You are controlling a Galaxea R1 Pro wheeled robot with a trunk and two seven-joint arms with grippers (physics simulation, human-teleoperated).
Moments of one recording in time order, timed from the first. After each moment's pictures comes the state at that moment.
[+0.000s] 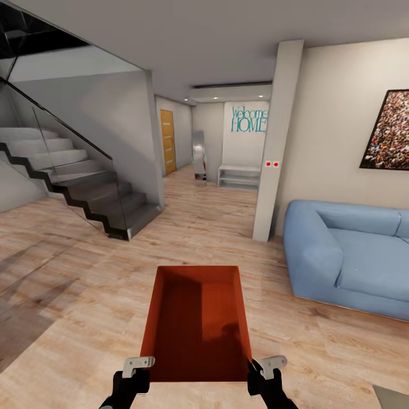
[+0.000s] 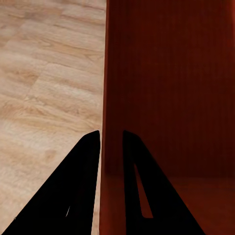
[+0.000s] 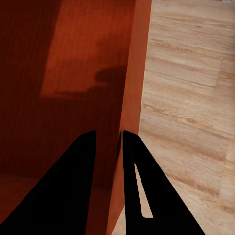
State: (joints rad) left arm -0.15 -0.03 -0.04 -0.85 0.06 -0.01 0.02; right arm -0.20 0.04 0.11 -0.70 -0.02 -0.20 0.08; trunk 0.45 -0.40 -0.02
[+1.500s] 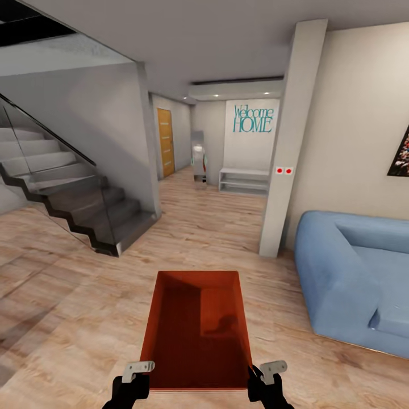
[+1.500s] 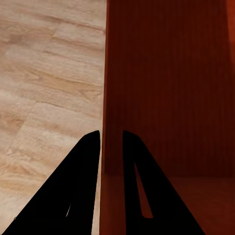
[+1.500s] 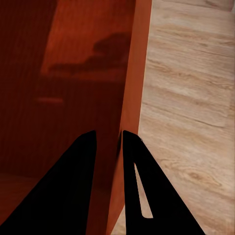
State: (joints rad) left arm -0.15 -0.03 -0.05 -0.82 0.06 0.00 0.03; right arm -0.20 0.04 0.10 -0.66 -0.02 -0.20 0.09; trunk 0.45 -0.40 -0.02
